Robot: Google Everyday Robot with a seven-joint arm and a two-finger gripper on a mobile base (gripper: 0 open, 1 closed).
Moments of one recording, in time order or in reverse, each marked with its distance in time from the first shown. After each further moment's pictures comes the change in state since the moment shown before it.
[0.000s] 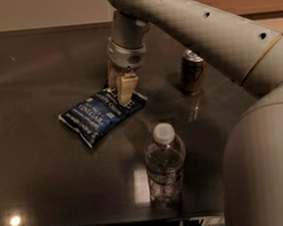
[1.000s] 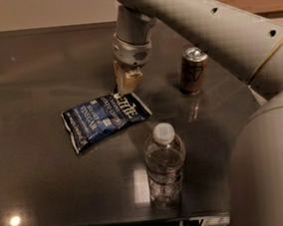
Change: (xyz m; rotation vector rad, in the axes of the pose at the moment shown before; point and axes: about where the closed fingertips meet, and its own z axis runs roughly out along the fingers) arm 0.009 0.009 -0.014 -0.005 0.020 -0.030
